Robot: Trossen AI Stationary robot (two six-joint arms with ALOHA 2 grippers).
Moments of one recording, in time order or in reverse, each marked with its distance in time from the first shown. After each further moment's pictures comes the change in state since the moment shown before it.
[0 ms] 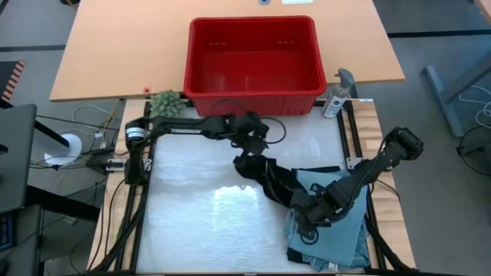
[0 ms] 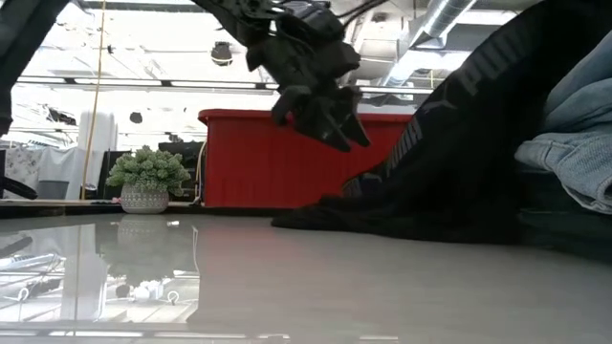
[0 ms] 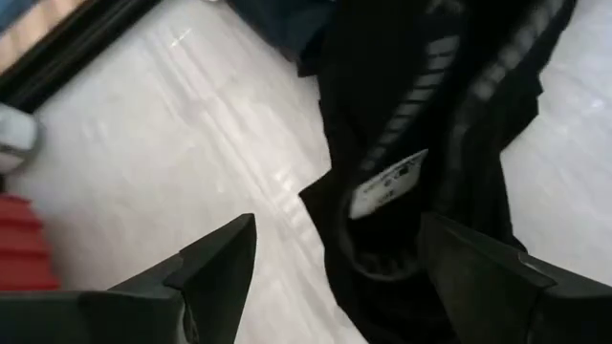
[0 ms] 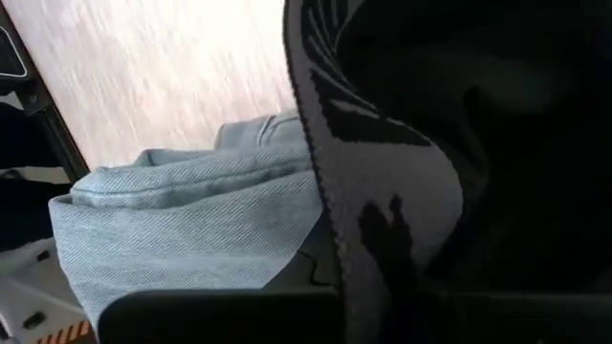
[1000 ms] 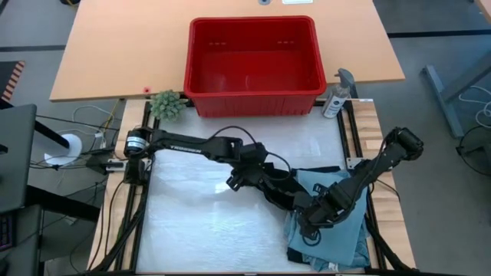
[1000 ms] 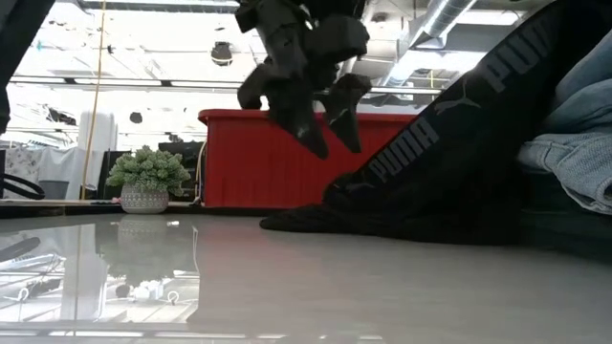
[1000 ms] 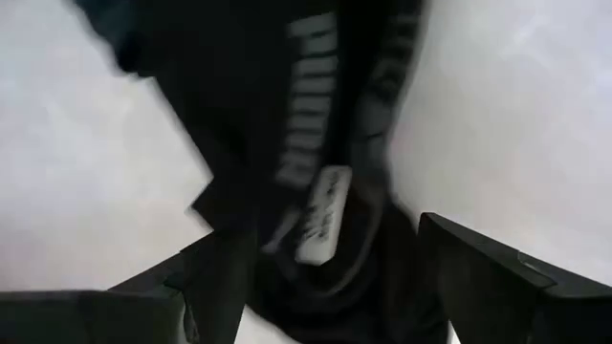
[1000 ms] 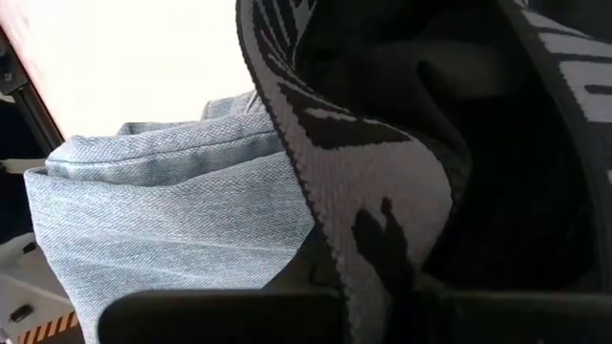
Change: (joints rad) left arm -0.234 0.026 0.071 -0.259 -0.193 -0.055; right arm 0.020 0.000 0.000 -0.046 -0.004 0.019
